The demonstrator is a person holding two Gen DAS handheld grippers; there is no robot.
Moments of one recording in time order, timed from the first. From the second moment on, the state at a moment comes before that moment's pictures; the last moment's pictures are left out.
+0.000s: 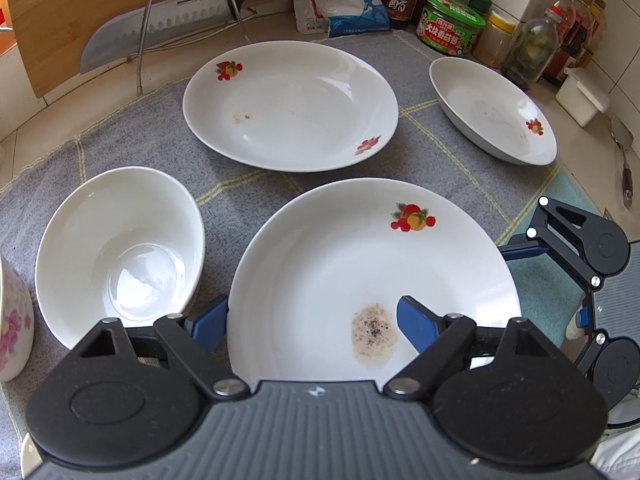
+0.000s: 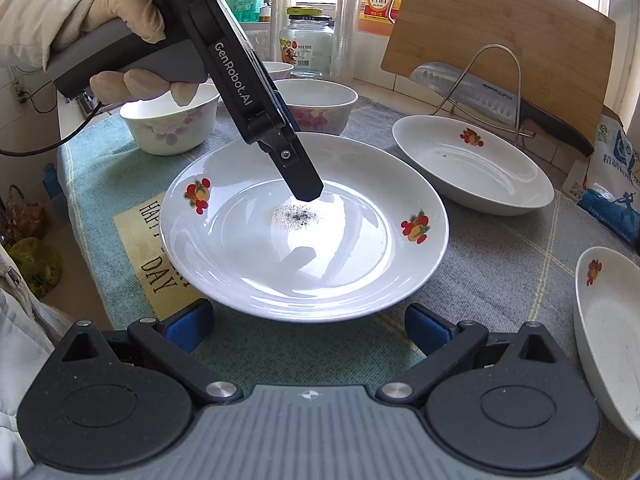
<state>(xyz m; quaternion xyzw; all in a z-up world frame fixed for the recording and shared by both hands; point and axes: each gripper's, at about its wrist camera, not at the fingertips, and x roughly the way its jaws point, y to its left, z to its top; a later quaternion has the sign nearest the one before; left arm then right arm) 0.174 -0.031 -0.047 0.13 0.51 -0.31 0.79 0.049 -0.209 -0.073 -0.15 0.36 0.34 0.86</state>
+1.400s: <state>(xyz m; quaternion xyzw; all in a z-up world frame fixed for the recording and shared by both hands) 0.181 -0.044 -0.048 0.13 0.55 -0.33 0.76 0.055 -0.217 -0.068 -0.15 0.36 0.38 0.84</state>
